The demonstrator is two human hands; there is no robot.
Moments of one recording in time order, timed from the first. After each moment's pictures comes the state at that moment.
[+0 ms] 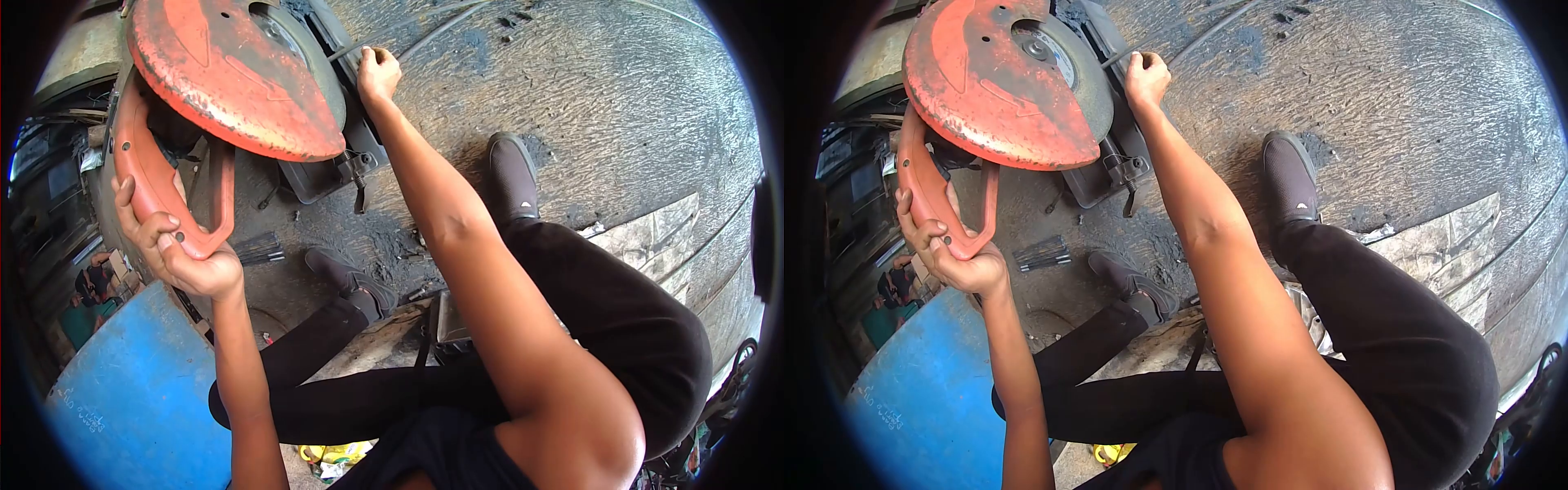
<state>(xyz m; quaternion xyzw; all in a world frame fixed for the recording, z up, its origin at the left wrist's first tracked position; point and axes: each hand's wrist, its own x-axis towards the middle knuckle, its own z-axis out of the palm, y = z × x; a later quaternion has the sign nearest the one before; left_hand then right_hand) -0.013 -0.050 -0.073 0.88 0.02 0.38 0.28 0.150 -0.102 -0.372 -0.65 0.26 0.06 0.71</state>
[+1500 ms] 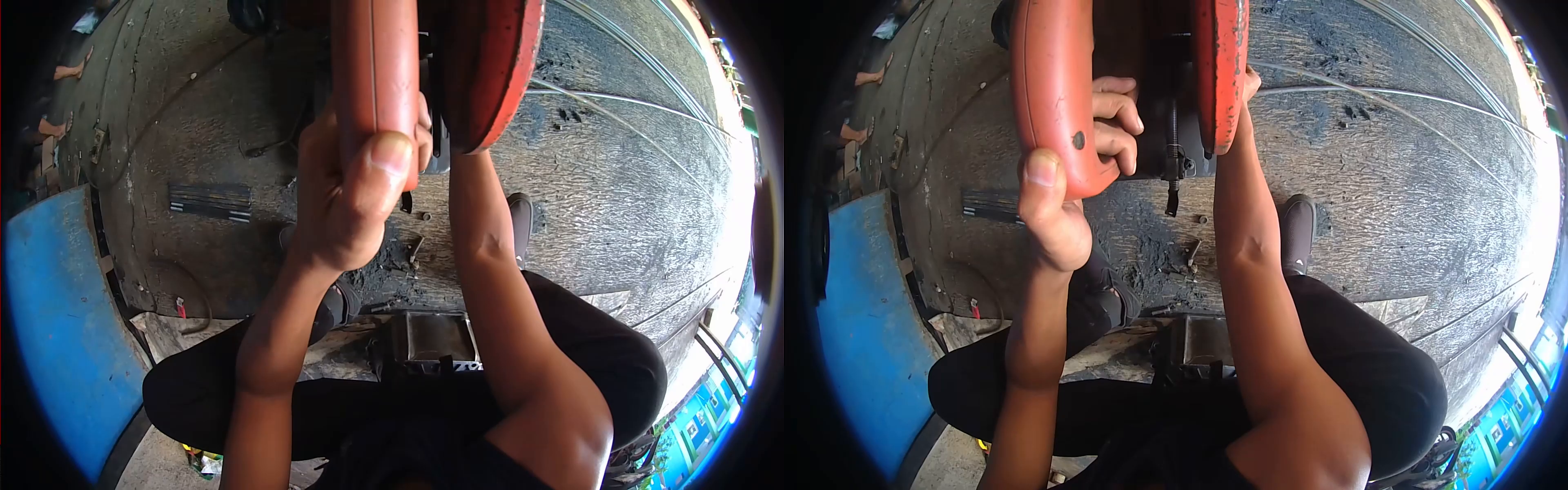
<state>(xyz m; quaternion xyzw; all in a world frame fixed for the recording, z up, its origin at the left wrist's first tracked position) -0.046 -0.050 -0.092 0.76 0.13 0.20 0.61 0.188 -0.096 -0.394 -0.58 0.12 0.06 0.80</state>
